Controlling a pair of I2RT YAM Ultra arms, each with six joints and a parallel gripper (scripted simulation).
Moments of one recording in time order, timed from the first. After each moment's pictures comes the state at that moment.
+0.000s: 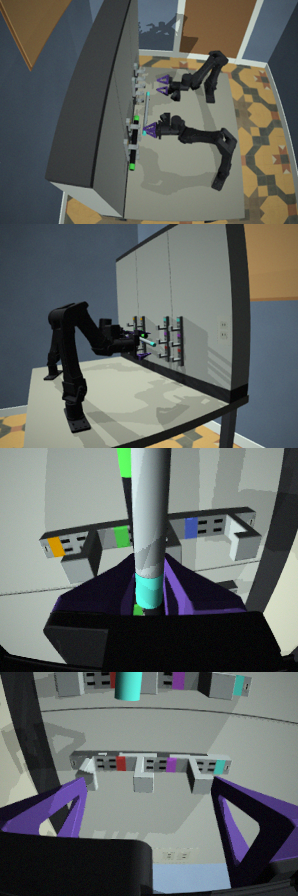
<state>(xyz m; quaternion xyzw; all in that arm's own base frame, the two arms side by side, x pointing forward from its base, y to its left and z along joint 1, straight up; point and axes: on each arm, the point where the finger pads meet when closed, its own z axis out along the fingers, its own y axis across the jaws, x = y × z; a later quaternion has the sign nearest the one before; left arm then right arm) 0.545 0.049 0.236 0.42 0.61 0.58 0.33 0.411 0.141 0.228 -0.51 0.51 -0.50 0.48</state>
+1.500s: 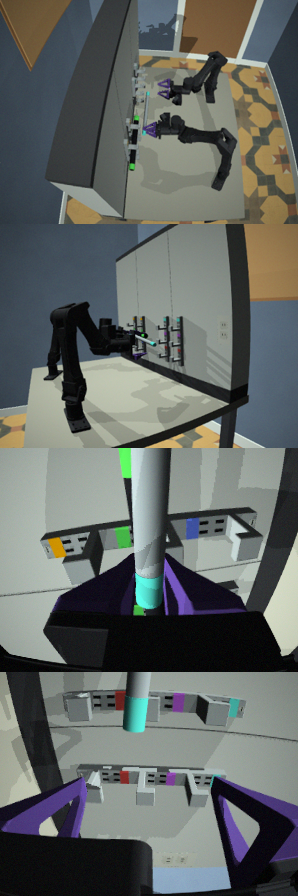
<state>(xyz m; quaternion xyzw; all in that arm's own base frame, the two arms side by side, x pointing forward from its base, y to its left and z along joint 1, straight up) 0.546 0.049 0.237 0.42 0.61 0.58 0.33 0.403 0.170 0.226 -0.51 0.50 -0.50 0.48</state>
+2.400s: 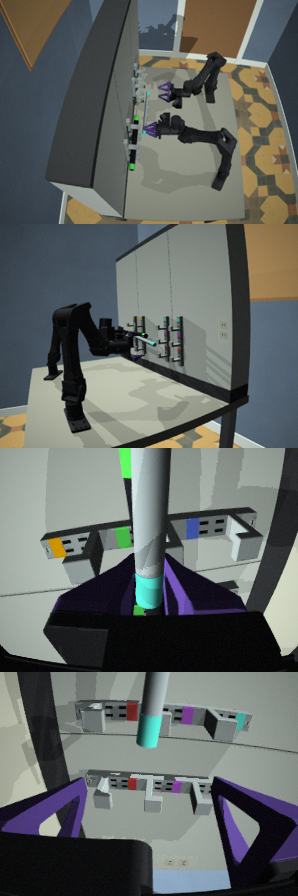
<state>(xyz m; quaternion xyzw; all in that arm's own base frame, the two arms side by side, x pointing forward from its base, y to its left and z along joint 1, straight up) 0.546 0.049 0.237 0.42 0.61 0.58 0.33 0.400 0.187 0.215 -0.52 0.50 -0.50 0.47</state>
